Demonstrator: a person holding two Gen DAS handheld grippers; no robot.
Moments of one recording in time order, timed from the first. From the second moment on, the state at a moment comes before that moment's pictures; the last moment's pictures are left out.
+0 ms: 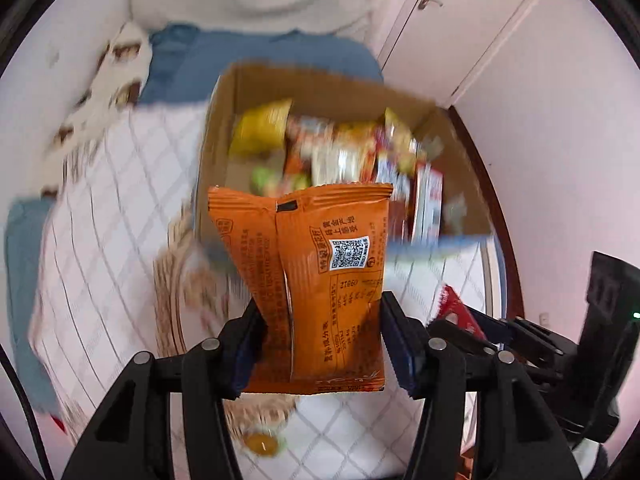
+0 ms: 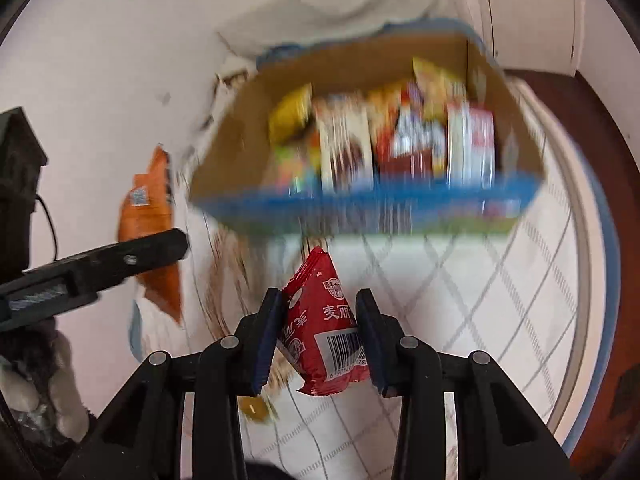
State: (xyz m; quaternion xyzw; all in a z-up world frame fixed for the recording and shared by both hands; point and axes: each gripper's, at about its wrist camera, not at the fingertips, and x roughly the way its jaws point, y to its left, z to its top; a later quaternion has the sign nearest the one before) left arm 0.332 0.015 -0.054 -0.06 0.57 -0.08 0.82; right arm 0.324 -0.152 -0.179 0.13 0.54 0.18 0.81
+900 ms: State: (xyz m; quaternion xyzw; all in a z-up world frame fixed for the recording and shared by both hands) left arm 0.491 0.018 -0.154 0.08 0.66 0.01 0.75; right arm 0.469 -0.165 -0.256 0.08 0.62 0.08 0.77
